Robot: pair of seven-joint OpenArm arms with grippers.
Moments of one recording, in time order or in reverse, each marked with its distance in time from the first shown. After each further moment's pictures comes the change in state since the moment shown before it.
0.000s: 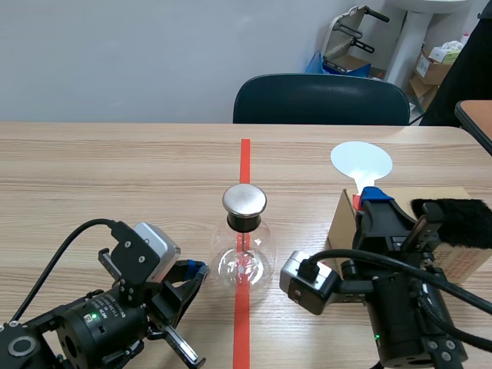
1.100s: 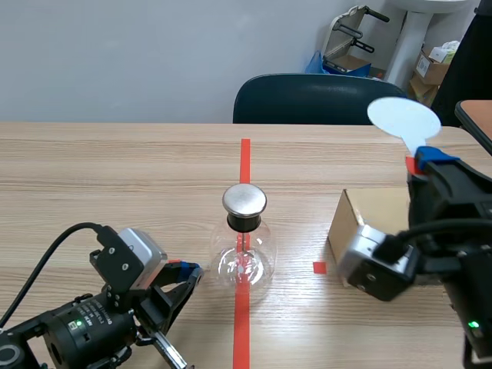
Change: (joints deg) left arm 1.1 -2.6 0.0 0.0 -0.4 -2.1 -5.2; right arm -16.3 0.7 24.0 15.8 10.0 0.0 26.9
